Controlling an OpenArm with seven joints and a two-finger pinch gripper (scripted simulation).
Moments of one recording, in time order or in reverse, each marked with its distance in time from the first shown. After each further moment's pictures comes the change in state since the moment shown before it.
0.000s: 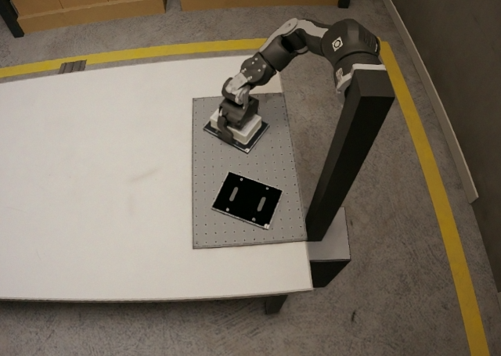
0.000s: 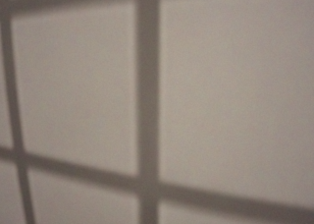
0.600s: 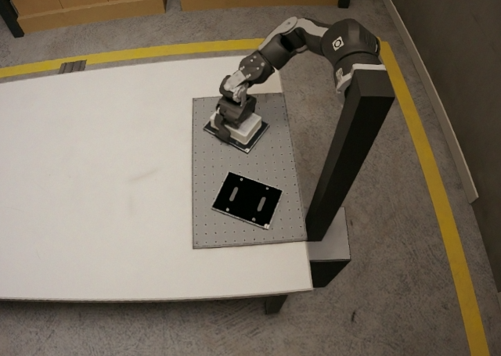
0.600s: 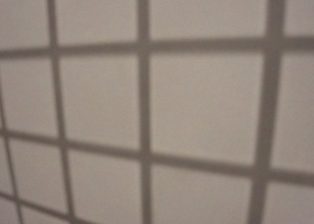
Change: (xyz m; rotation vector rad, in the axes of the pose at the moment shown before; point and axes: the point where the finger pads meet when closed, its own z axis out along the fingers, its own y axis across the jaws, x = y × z) arm -0.008 0.004 -0.007 -0.014 -0.014 0.004
